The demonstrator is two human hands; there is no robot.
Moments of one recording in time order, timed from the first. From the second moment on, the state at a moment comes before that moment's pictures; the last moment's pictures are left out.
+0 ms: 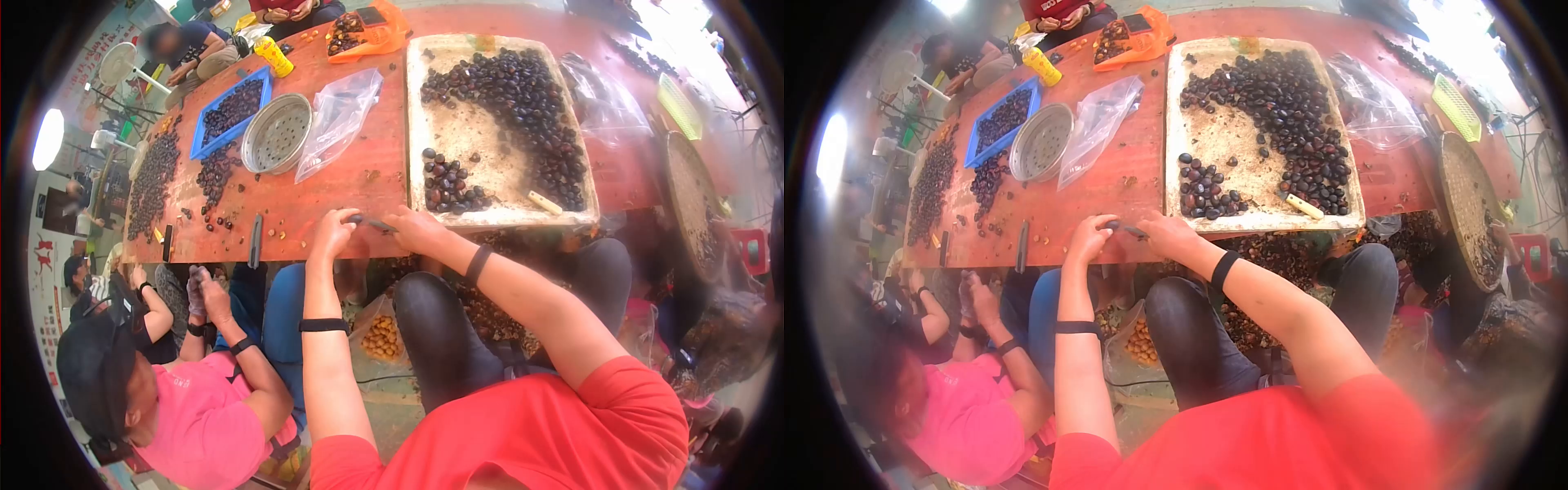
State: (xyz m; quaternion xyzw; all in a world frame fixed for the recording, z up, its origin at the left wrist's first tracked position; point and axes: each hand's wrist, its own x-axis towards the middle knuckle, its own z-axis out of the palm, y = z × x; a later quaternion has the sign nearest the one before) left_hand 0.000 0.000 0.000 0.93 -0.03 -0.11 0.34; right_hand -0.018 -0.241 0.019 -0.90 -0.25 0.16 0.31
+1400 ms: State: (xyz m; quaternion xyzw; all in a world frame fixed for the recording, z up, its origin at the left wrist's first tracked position) left_hand 0.056 -0.173 0.017 0.93 -0.10 -0.09 0.35; right_hand -0.079 -0.316 0.010 -0.88 -0.17 0.07 0.44
